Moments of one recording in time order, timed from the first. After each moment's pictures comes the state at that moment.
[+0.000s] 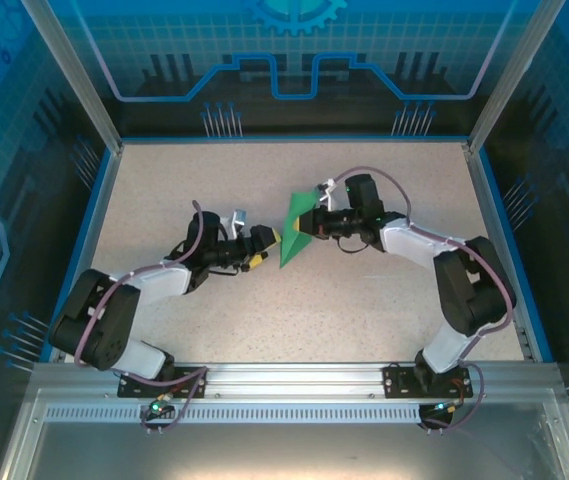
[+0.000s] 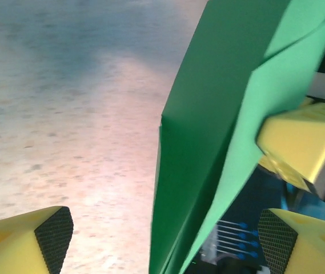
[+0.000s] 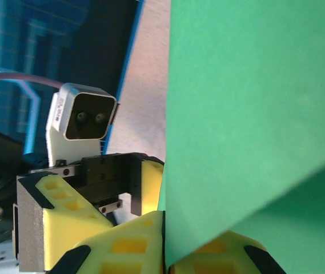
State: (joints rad) left arm -0.34 1.45 0.57 0.42 0.71 -1.08; right arm 0.41 1.68 1.01 0.05 -0.84 0.68
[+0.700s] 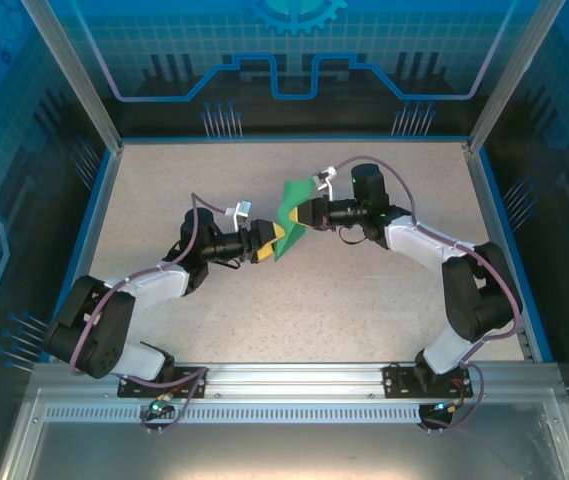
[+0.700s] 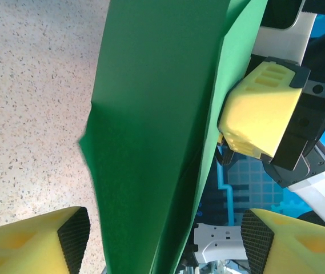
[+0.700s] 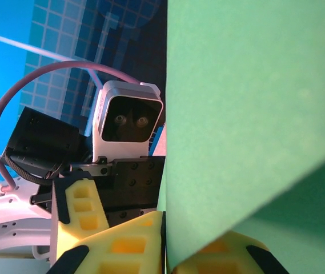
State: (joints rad) left arm -0.35 1.42 0.58 0.62 0.87 -1.21; right arm 0.41 1.64 1.04 0.14 -0.99 0.77
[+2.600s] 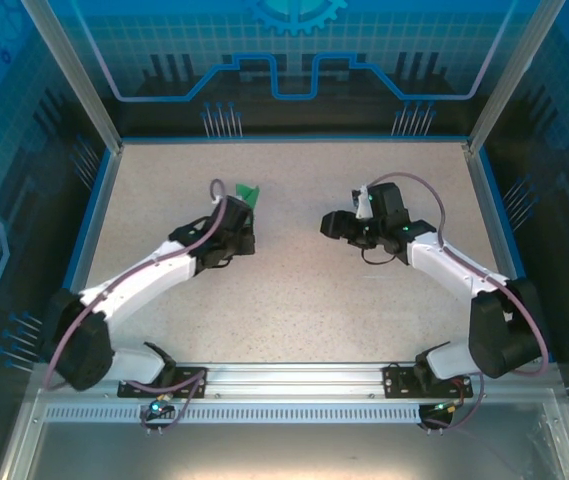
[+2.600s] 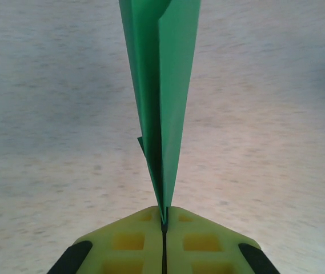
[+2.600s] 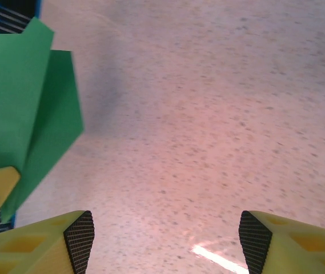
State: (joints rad) left arm -0.57 1.39 1.00 -0.57 -0.27 -0.58; right arm 0.36 1.41 0.91 -0.28 -0.39 0.63
